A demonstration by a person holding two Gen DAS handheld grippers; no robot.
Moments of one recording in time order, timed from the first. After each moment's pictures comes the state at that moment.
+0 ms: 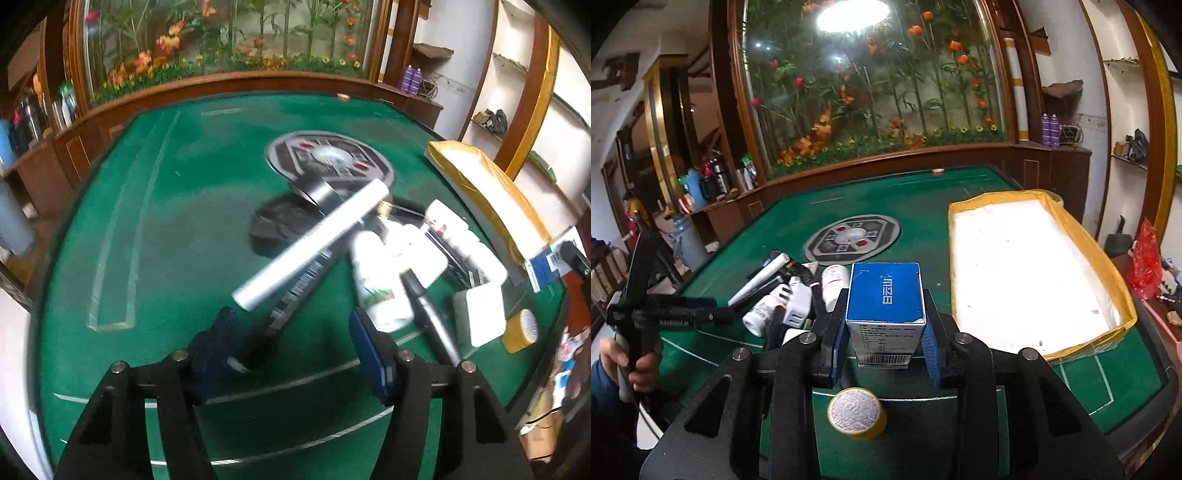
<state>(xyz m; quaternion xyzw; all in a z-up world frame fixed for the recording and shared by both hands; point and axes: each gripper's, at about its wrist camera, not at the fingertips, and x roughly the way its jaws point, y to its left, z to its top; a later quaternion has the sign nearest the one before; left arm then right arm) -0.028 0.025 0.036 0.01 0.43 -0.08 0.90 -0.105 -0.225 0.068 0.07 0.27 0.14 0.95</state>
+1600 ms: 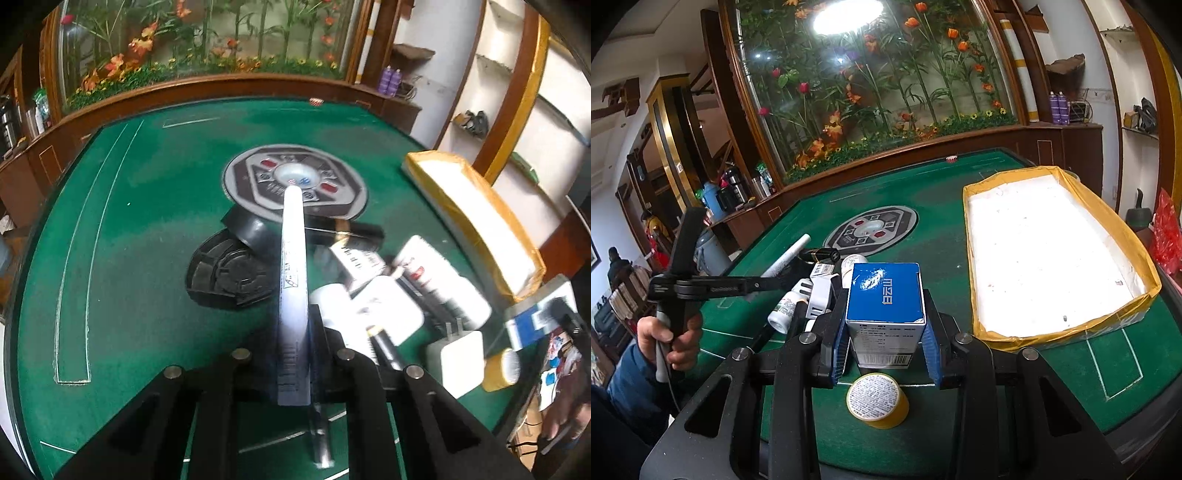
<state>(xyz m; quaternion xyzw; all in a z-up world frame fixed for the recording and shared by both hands) 0.001 -0.004 0.045 -0.02 0.43 -0.14 0.89 -0.104 -0.240 0.053 0.12 0.28 0.17 0.94</state>
